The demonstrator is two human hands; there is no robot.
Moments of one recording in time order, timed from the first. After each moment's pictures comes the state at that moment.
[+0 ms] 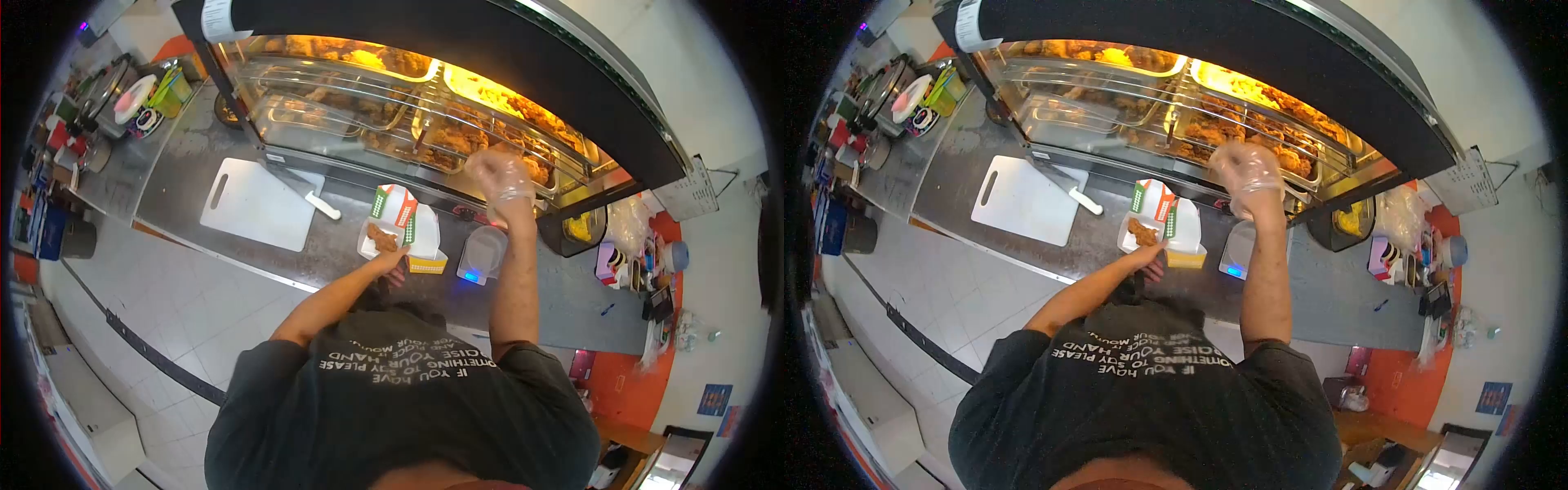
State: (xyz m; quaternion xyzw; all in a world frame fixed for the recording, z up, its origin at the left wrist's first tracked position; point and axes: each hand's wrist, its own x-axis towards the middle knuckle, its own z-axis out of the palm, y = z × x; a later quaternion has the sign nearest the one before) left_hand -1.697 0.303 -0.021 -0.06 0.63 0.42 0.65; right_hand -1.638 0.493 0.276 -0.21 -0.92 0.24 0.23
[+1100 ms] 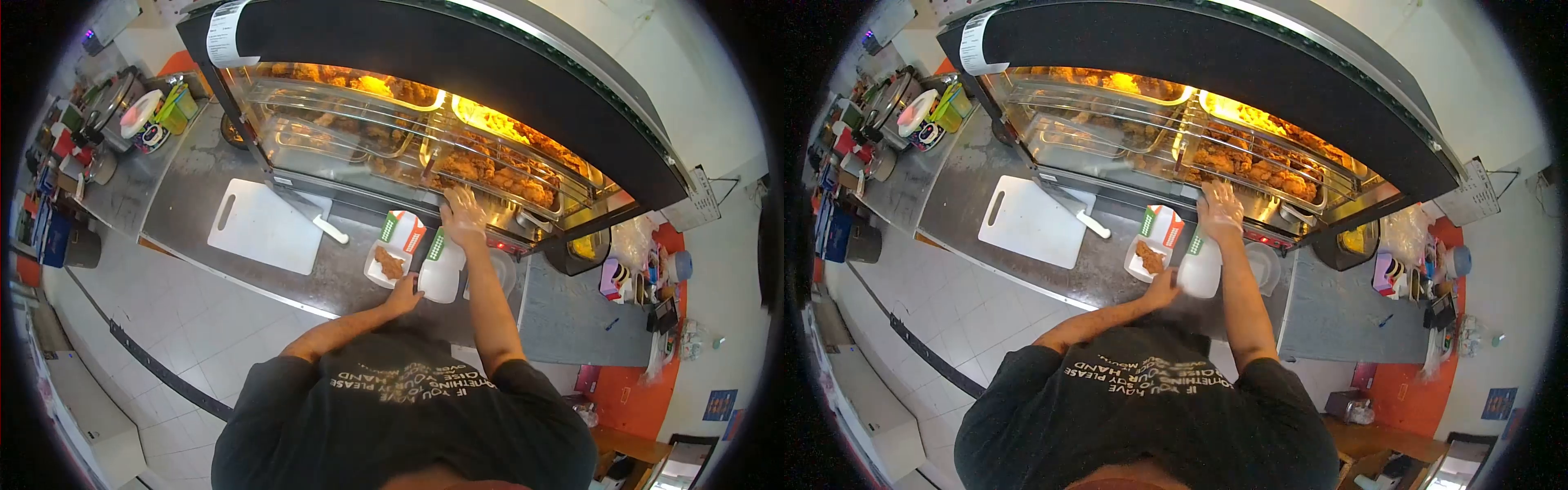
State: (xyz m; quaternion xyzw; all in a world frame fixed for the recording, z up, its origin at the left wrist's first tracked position) left_hand -1.653 0.307 -0.076 0.34 0.75 0.50 0.27; right_hand -1.677 0.515 0.107 -0.20 -0.97 0.12 0.13
